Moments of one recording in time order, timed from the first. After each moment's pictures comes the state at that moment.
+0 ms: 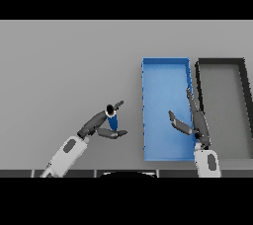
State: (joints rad) left arm -0.20 0.25 -0.56 -1.35 0.02 -0.12 -0.09; right arm 0.11 -0.17 0.07 -1.70 0.17 0.04 -0.12
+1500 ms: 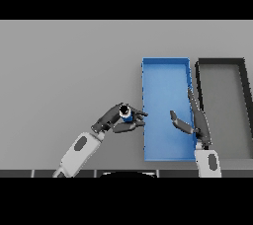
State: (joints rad) left arm -0.26 0.07 -0.53 -1.58 0.03 -0.17 -0.06; right arm 0.11 -0.17 0.05 -1.68 0.17 0.05 -0.11
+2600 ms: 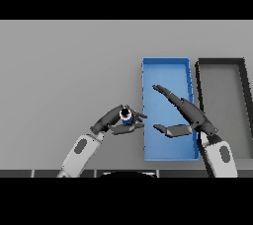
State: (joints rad) left arm -0.21 0.01 -0.47 -1.61 -0.06 -0.27 -0.05; right arm -0.13 -0.37 0.16 -2.04 -0.29 0.37 0.25
